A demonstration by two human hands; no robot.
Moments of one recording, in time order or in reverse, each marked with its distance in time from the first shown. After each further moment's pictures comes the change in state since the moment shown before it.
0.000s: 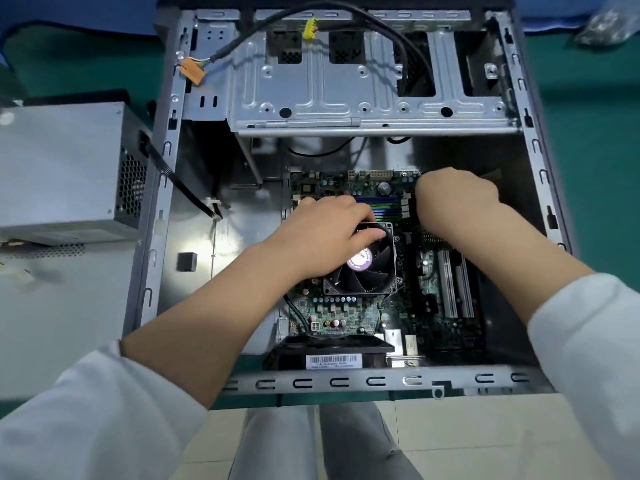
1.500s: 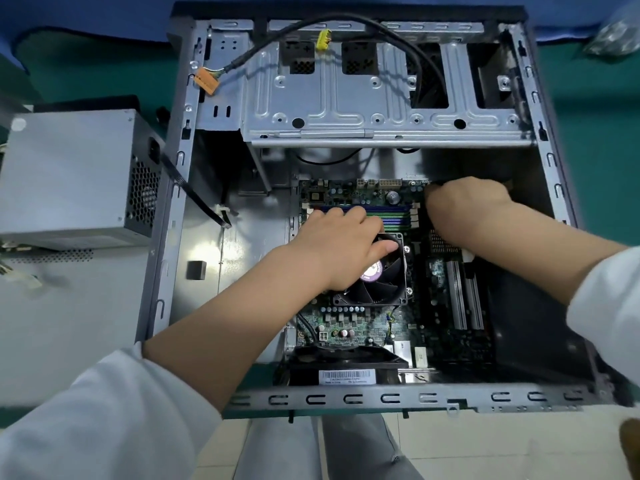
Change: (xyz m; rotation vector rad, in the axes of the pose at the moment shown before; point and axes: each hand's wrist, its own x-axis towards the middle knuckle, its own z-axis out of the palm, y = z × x) left_hand 0.001 0.006 0.001 0.142 -0.118 -0.028; right_hand 0.017 0.007 0.005 -0.361 0.001 -0.079
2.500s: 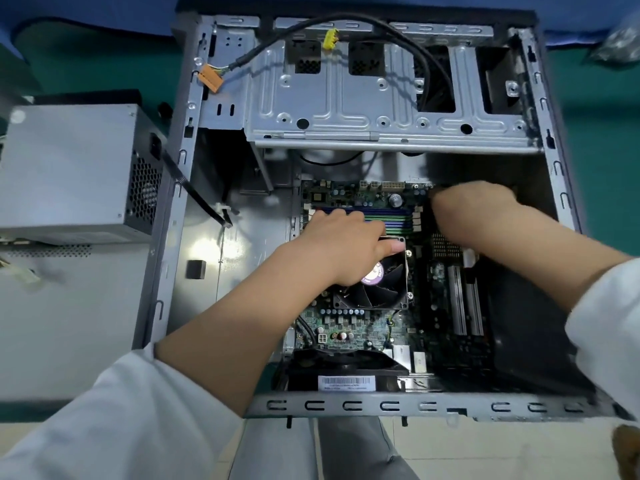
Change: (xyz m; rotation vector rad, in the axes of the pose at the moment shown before) left_hand 0.009 0.002 -0.005 -0.077 -0.108 -0.072; right_hand 0.002 0.003 -0.004 0.037 -0.055 0.013
